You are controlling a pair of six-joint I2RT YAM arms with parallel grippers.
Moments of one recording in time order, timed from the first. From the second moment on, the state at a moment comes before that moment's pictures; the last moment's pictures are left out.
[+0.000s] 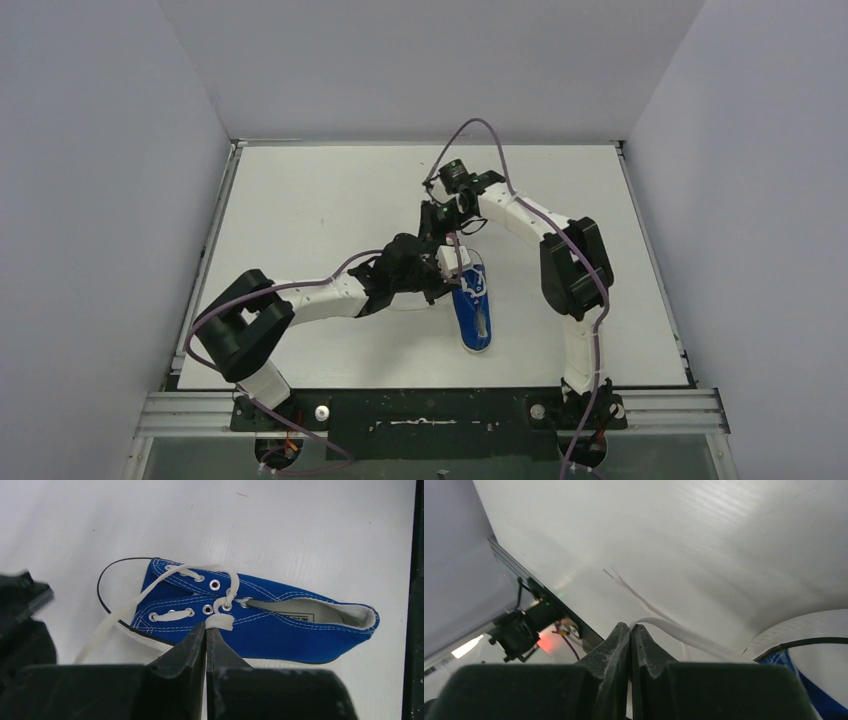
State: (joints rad) left arm -0.86 1.65 0.84 0.35 0.37 0.17; right arm 0.51 2.06 1.68 -0.75 -0.62 0.56
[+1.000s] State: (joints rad) left arm -0.81 1.71 0.88 0.34 0.50 -0.05; right arm 0.29 1.54 1.26 -0.81 -0.37 0.31
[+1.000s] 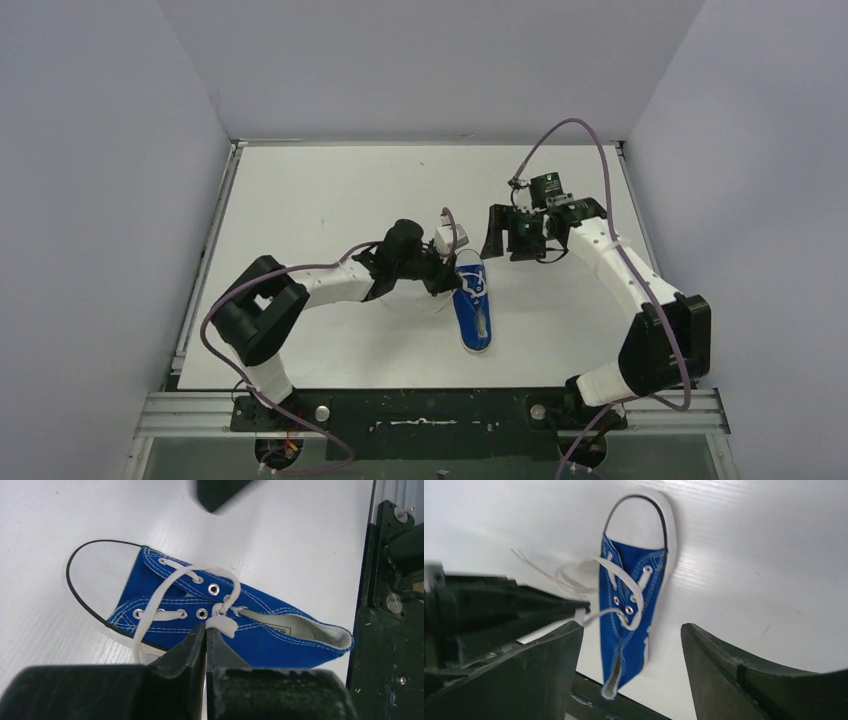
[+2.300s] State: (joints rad) left arm -0.68 2.00 1.18 0.03 0.78 -0.32; right arm 1.03 1.50 0.67 0.16 0.19 -0.14
